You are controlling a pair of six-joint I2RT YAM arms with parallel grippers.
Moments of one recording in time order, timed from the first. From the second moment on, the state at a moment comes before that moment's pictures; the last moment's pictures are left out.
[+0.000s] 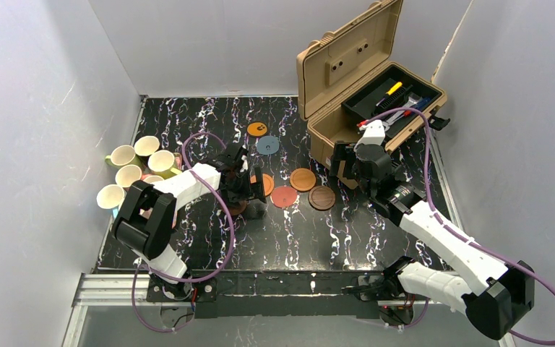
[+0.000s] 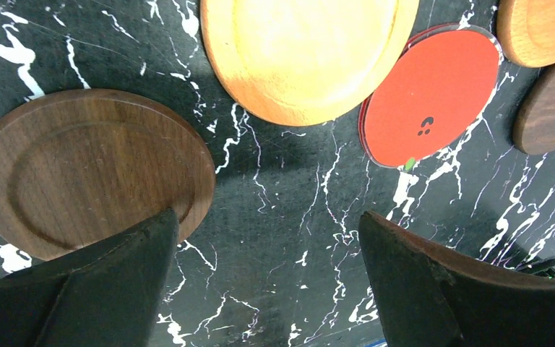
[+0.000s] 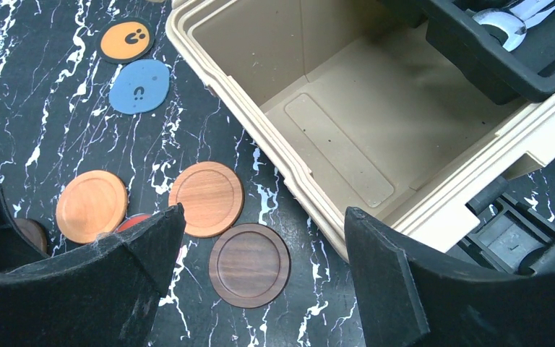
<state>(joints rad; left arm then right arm) -0.50 1.63 0.97 -0.54 0.17 -0.61 0.64 1.00 0.84 -0.24 0.43 0.31</state>
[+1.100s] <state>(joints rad) -0.53 1.66 1.01 -0.52 0.21 -0.63 0.64 1.00 0.84 -0.24 0.43 0.31</state>
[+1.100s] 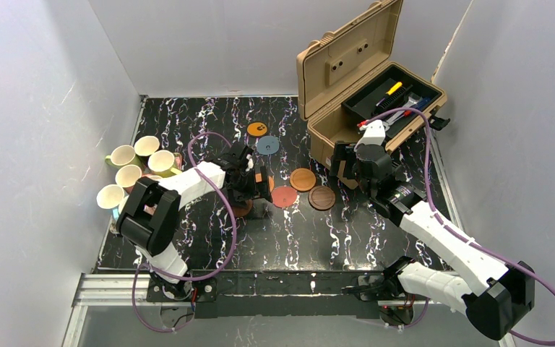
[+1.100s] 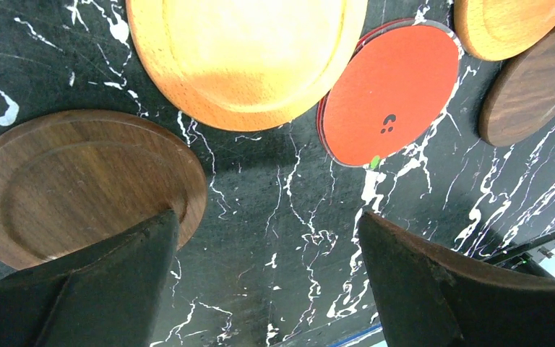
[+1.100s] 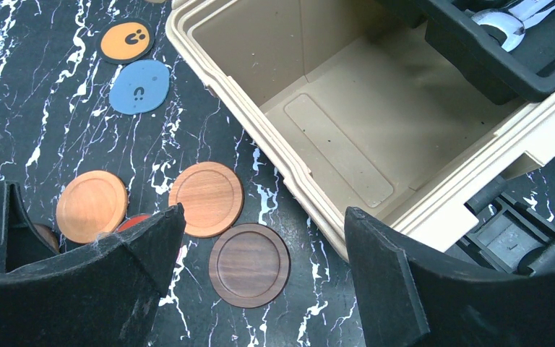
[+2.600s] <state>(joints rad) -0.53 1.70 1.06 -0.53 0.22 -0.63 0.64 1.00 0.83 -0.24 0.43 0.31</state>
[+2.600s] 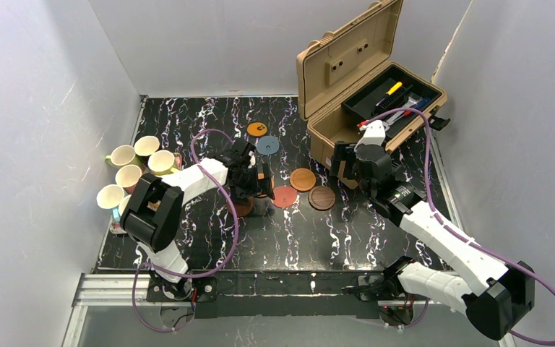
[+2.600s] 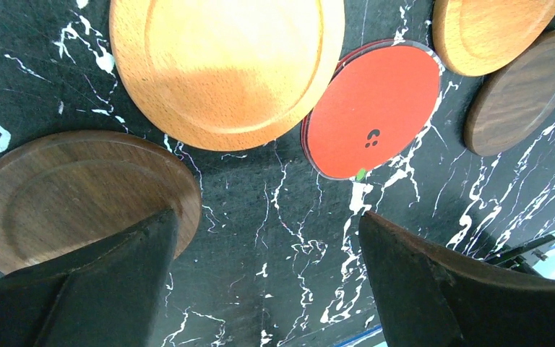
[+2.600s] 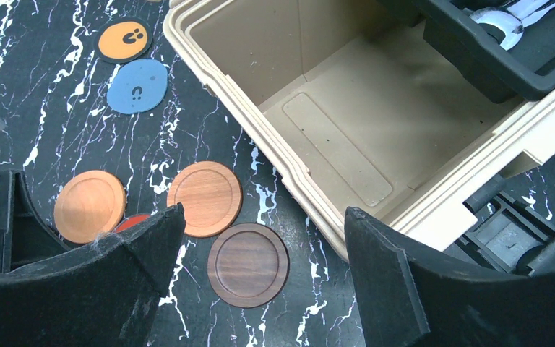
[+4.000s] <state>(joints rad) -0.38 2.31 2.14 -0.86 -0.11 -0.34 0.64 0.93 0.76 -0.22 0.46 0.29</state>
